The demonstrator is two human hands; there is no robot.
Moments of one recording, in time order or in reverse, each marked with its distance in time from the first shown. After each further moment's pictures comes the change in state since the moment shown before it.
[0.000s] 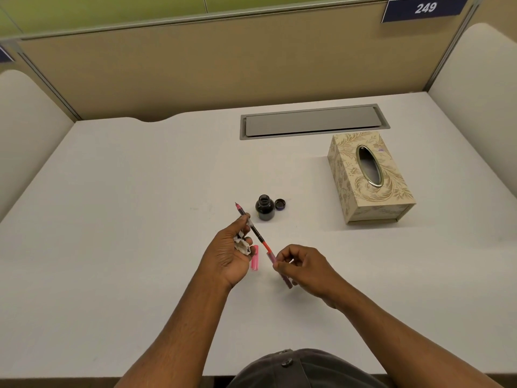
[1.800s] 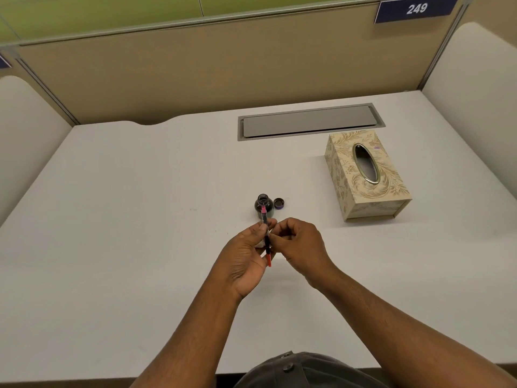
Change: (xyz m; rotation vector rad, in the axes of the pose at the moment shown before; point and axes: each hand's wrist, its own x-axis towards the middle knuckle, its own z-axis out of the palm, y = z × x) left_hand -0.025 -0.018 0.007 0.030 -0.322 0.045; right_hand 0.015 -0.033 0.015 0.020 0.331 -0.073
